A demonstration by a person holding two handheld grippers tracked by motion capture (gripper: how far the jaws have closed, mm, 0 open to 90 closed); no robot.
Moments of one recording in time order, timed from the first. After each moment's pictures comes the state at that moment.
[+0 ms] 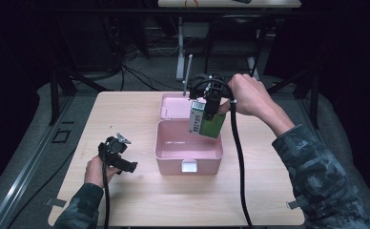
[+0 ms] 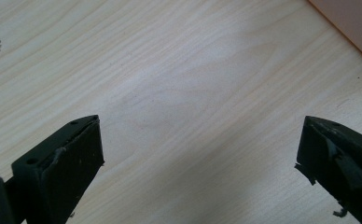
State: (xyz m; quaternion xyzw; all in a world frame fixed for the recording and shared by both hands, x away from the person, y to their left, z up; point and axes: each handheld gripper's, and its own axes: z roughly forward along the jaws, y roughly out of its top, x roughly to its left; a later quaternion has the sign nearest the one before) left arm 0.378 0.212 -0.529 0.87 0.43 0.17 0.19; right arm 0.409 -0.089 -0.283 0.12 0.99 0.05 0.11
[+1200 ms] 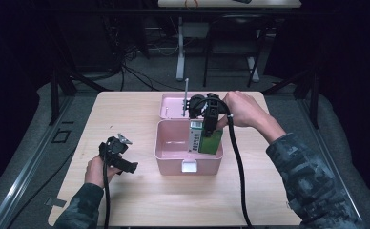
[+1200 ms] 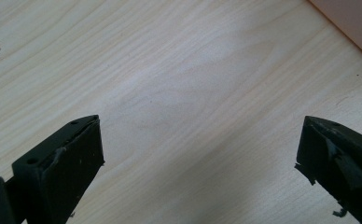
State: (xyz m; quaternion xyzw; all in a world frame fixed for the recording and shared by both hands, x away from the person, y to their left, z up) left arm 0.377 0.209 -0.529 0.87 0.42 0.18 0.19; right arm 0.411 -0.087 -0.340 0.06 1.00 0.04 0.04
